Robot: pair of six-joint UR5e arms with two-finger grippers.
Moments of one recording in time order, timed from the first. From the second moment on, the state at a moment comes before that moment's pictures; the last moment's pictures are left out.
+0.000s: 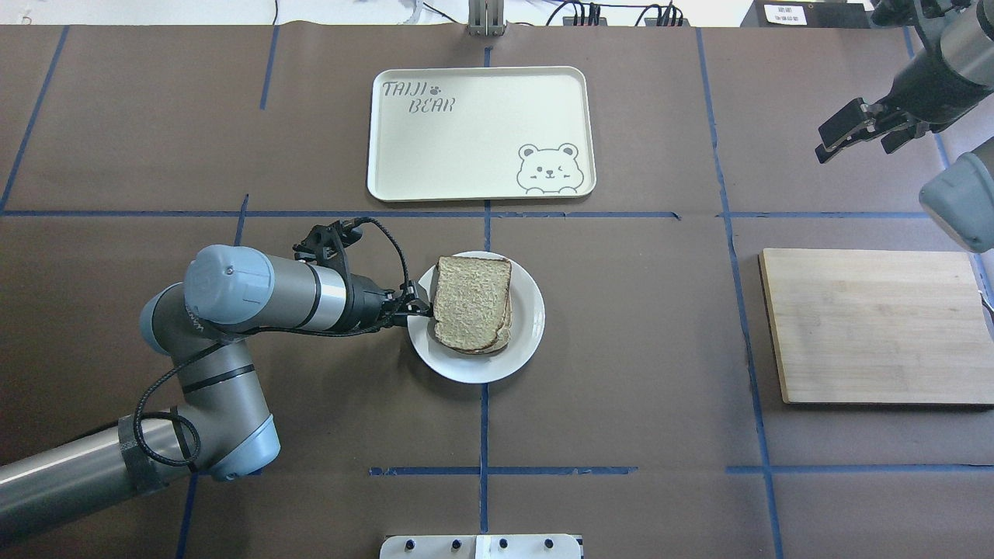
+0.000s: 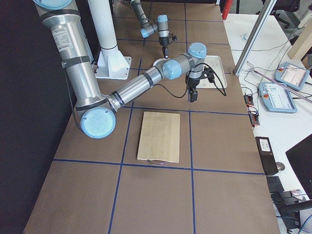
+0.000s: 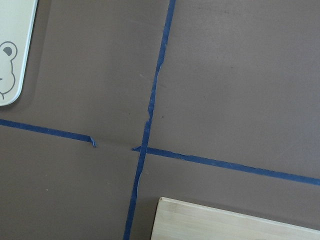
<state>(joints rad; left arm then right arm) -0.49 -2.03 -1.51 -2.50 -1.87 -1.65 1.16 -1.27 1.85 -1.69 2.27 0.43</state>
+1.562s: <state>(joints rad) -0.48 -2.09 -1.51 -2.50 -1.88 -1.66 1.19 -1.28 1.86 -1.69 2.31 0.43</state>
